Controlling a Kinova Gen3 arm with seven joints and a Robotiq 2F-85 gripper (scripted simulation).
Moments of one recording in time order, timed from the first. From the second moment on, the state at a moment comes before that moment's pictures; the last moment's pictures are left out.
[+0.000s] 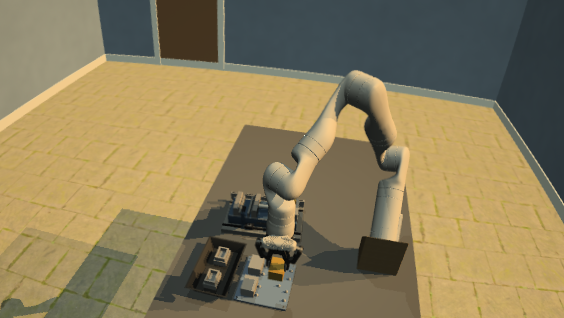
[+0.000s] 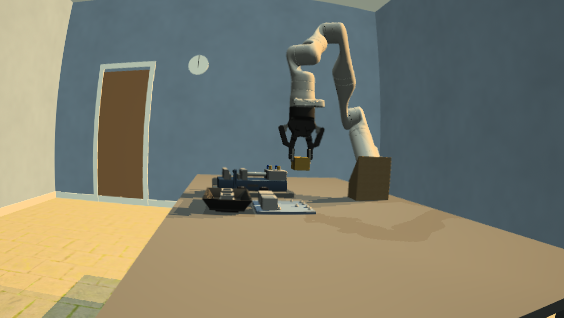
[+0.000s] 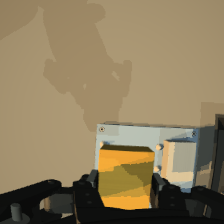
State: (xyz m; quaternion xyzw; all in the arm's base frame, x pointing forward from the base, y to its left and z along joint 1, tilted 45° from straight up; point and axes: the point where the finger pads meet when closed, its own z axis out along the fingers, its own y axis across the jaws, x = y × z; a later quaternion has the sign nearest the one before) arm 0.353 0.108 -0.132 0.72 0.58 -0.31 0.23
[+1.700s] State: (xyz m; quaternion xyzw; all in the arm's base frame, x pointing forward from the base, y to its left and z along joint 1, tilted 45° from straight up) arm 0.350 0.095 -0.147 0.72 0.58 -0.30 0.23
